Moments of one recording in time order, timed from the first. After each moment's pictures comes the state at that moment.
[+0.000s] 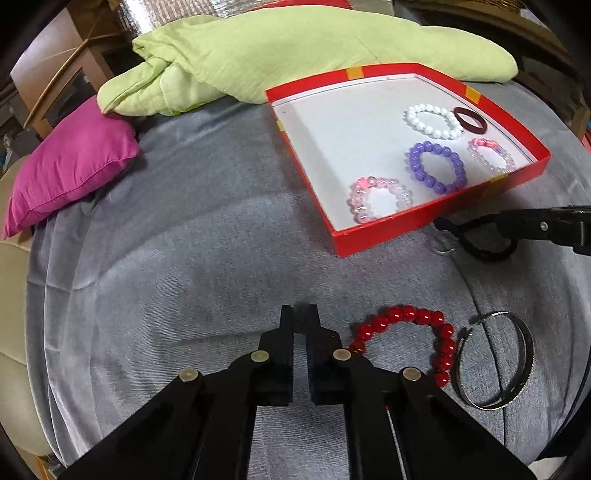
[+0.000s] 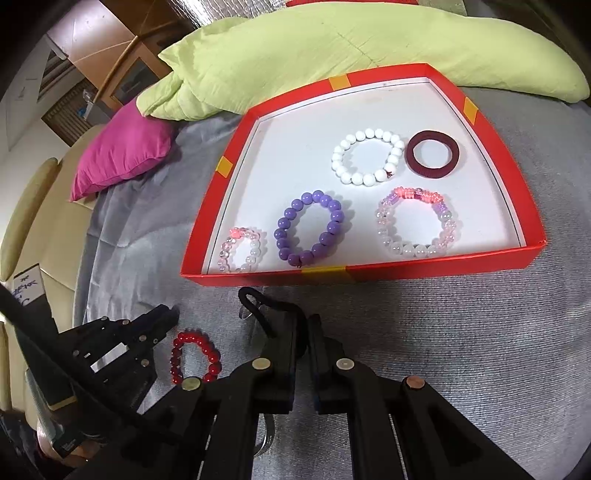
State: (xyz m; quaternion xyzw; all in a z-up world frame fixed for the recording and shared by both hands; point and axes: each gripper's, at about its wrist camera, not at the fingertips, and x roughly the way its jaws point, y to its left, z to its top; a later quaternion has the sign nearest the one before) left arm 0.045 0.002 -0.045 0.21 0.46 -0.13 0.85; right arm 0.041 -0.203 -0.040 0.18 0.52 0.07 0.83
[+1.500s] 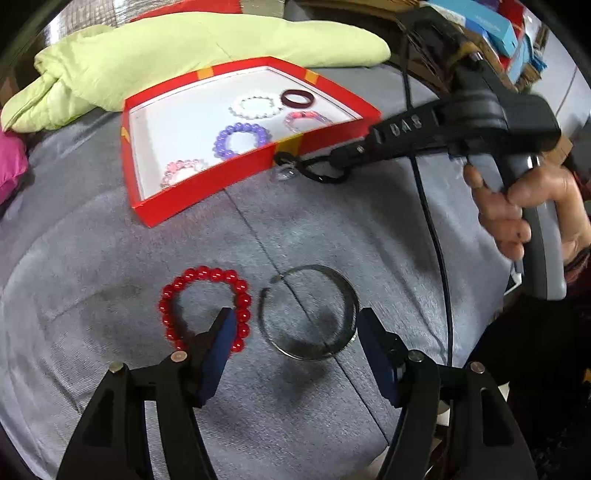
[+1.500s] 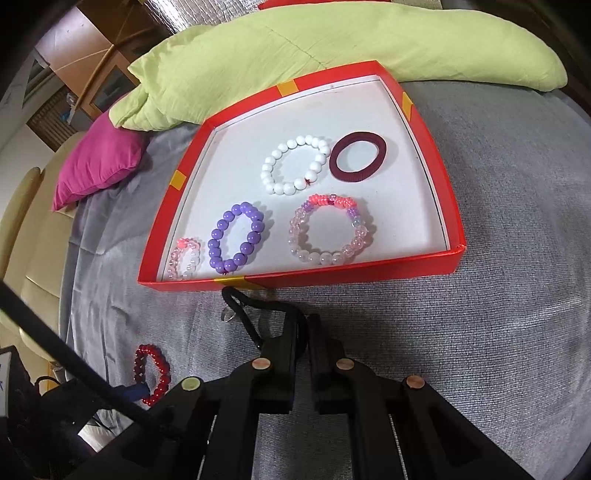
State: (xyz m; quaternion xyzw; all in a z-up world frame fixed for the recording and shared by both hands) left arm -0.023 -0.024 -0.039 0.17 0.50 -0.36 0.77; right arm 0.037 -0.250 -0.044 0.18 0.53 0.04 0.83
